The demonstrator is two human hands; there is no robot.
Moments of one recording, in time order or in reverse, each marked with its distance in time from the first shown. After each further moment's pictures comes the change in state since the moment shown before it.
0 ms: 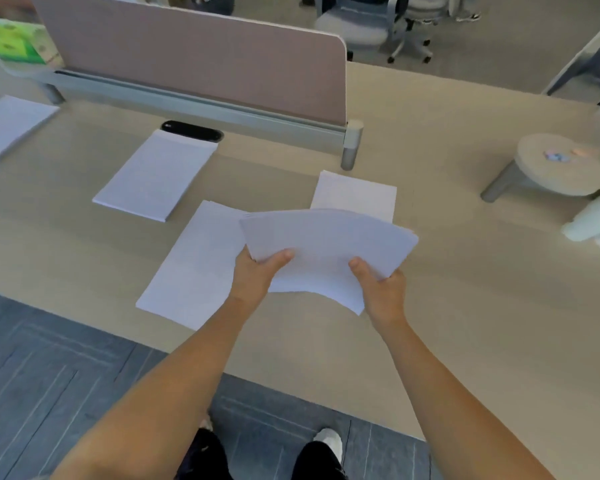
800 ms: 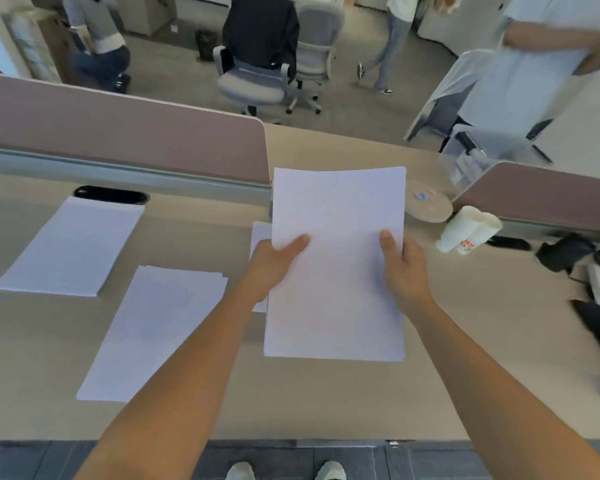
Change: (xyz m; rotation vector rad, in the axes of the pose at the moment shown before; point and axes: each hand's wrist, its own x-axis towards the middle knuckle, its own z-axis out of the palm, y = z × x) left_hand 0.016 0.125 0.071 0.144 -0.421 -0.050; right_hand 0.005 -0.152 -0.058 -0.392 0.314 -0.201
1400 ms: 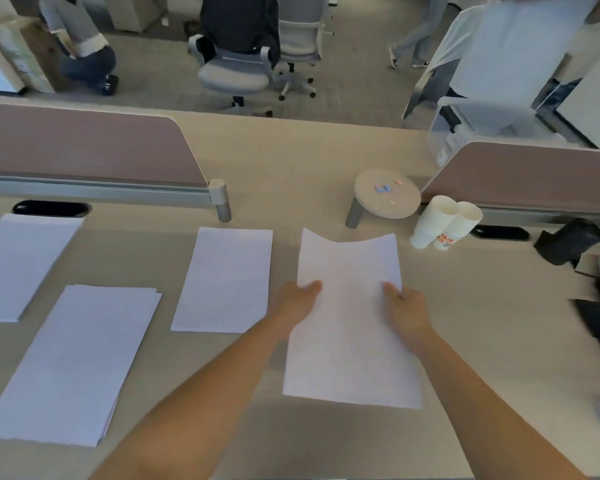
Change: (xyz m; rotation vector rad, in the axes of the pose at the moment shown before) left_hand 0.066 -0.054 0.222 0.242 -0.016 -0.336; right_hand 0.094 0.179 -0.136 -0.207 -0.046 0.474
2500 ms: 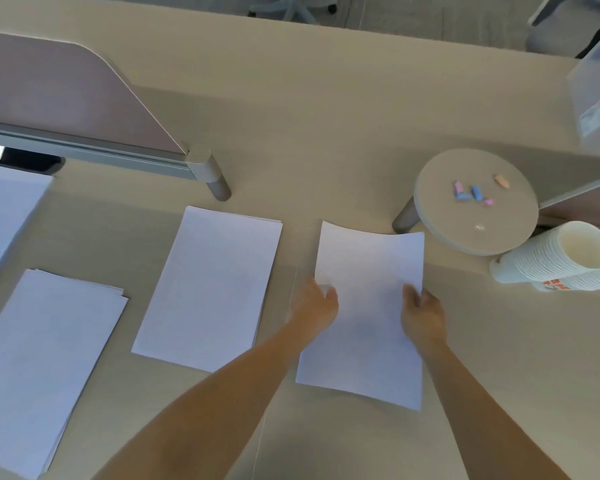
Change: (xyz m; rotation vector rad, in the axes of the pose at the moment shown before) left_hand 0.190 0.016 0.061 0.301 0.109 -0.222; right_hand 0.219 0.038 0.089 -0.343 -0.167 0.080
